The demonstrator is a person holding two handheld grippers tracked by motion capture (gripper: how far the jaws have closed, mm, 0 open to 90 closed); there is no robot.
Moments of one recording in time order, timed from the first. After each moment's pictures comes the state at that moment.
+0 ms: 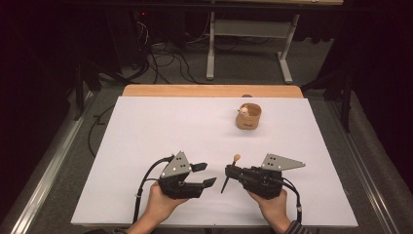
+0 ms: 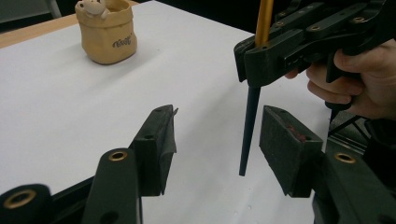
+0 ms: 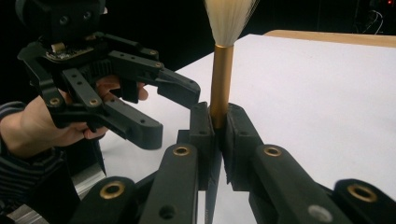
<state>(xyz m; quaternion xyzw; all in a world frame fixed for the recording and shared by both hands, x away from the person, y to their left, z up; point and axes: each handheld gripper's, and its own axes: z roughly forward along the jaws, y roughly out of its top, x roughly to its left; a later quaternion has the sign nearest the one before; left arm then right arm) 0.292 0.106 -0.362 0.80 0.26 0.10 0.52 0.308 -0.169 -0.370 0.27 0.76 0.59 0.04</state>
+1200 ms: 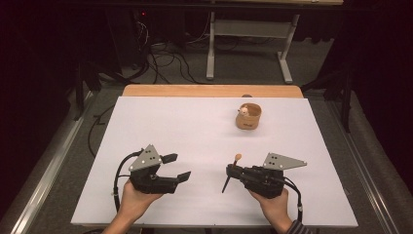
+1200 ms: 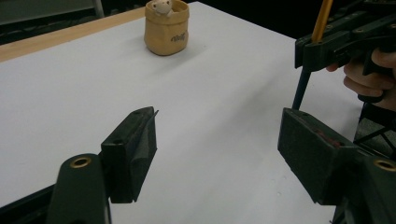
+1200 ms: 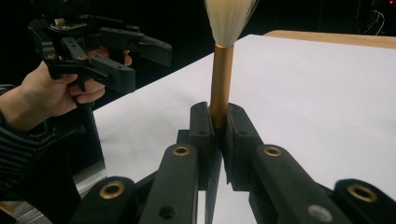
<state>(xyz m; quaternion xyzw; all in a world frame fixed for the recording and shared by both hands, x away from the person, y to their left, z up) 0.289 0.169 -0.345 0.79 0.31 0.14 0.51 0.309 -0.172 -0.368 0.27 0.76 0.59 0.04</state>
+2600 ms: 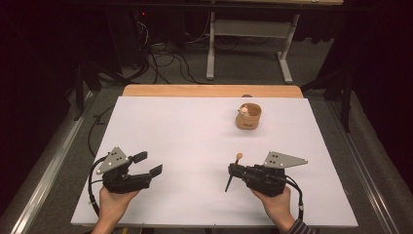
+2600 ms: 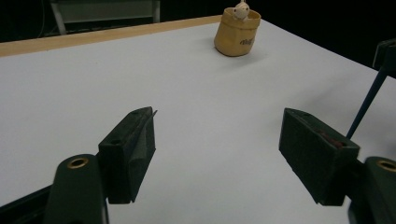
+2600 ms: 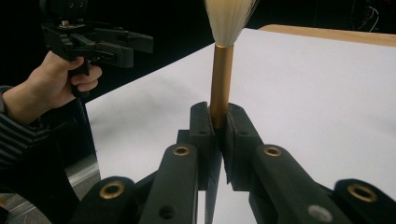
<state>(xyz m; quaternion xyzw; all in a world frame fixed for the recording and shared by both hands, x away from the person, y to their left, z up) 0.285 0.232 -0.369 0.73 0.40 0.19 0.52 0.313 -0.176 -0.367 0.27 0.77 0.58 0.05</state>
